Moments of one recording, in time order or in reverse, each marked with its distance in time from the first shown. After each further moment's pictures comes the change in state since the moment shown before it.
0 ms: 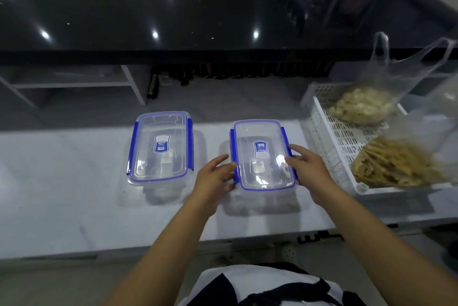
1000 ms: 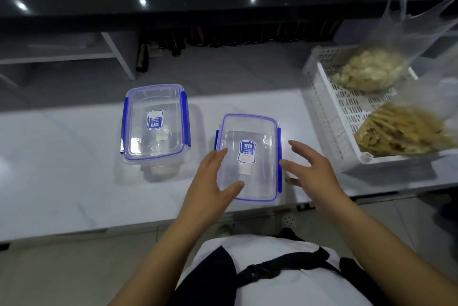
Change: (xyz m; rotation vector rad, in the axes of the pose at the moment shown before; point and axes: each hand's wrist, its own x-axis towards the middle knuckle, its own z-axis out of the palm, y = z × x) left_hand -0.059 -0.034 -0.029 0.896 -0.024 0.409; right_hand -0.066 0.027 0.004 0.029 -0.045 -0.032
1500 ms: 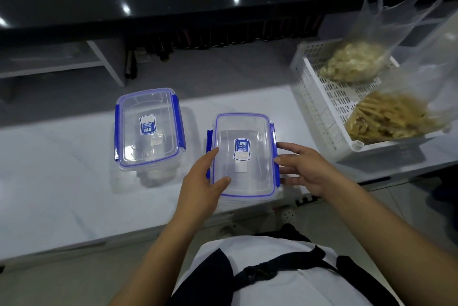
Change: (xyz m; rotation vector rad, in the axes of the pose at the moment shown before) left_hand 0.010 -0.012 -0.005 -0.126 0.034 -0.053; right_hand 0.021 0.001 -0.005 0.197 -0.188 0.301
